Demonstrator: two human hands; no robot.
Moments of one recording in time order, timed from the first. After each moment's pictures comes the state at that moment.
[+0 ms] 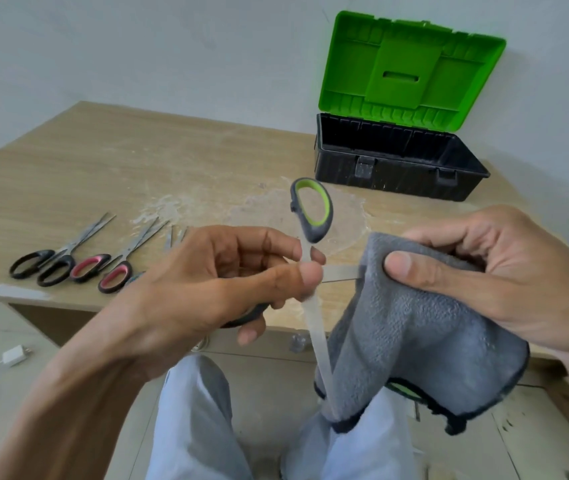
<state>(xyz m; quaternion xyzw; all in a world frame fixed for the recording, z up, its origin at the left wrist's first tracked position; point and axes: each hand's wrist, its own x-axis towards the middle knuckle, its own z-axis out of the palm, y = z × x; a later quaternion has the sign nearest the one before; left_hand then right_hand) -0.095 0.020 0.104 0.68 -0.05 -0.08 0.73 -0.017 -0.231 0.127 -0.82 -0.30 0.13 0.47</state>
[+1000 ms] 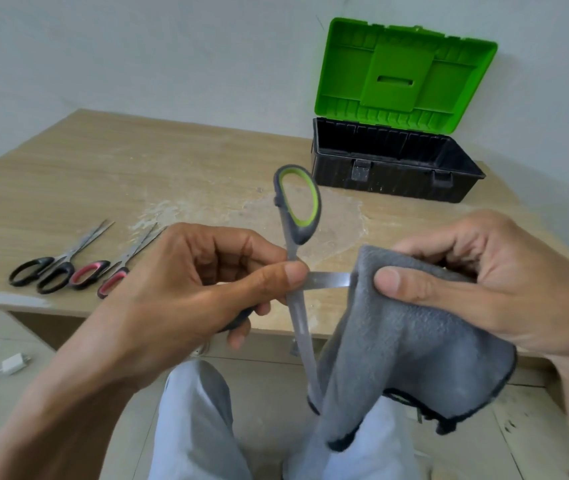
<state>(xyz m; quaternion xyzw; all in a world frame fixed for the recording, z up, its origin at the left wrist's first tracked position) -0.105 0.023 0.111 0.74 -0.05 0.03 0.67 -0.022 -0.226 0.132 -0.82 -0.32 0.14 0.46</state>
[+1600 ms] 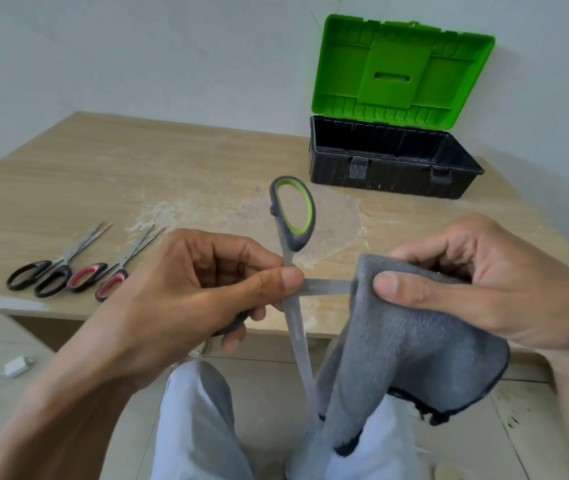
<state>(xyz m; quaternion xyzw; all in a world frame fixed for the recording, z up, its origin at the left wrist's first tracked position) -0.102 0.021 0.109 0.74 -0.03 -0.01 0.67 -0.017 -0.229 0.129 -0.81 -0.31 0.19 0.46</state>
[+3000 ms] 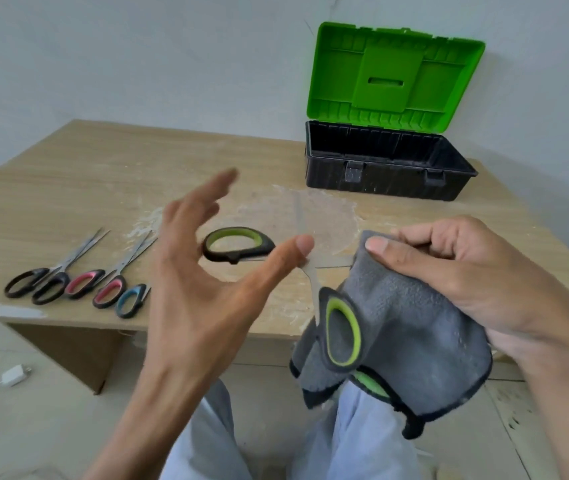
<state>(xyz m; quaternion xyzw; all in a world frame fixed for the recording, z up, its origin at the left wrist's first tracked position) -0.089 -0.006 0.081 0.79 0.07 0.29 0.53 -0.020 -0.223 0.117 -0.77 -0.16 0.17 0.59</state>
